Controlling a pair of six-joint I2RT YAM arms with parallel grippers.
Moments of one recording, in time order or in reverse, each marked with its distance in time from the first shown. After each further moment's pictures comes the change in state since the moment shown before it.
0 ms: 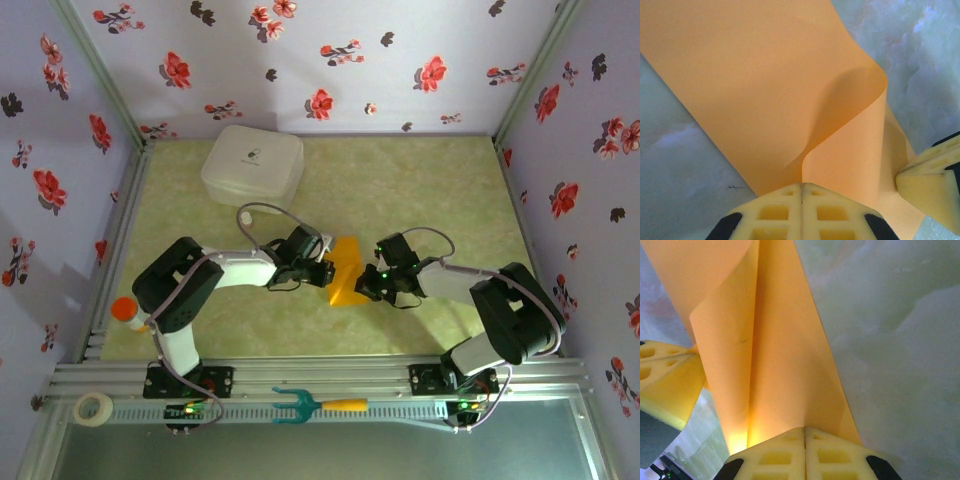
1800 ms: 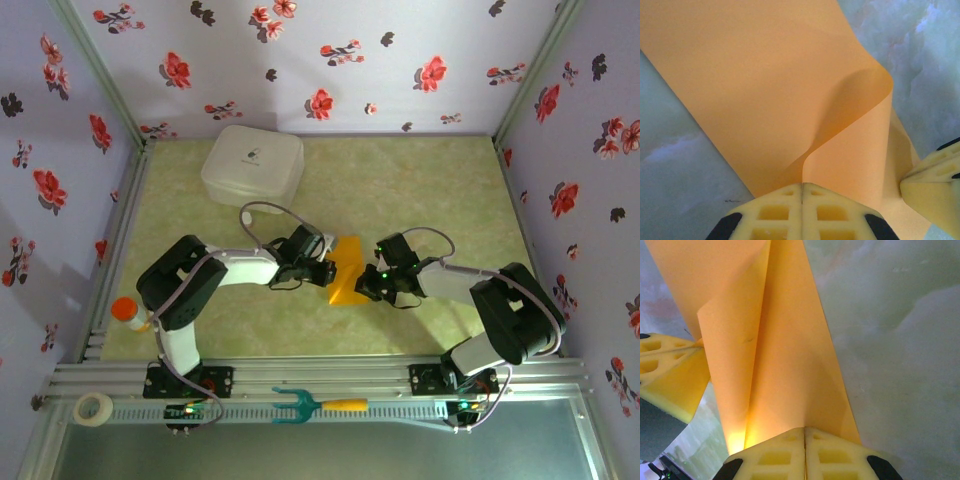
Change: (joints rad) left arm 0.001 0.027 0.021 -0.003 0.005 0.019; right arm 0.000 -0.001 0.000 0.000 0.002 0.000
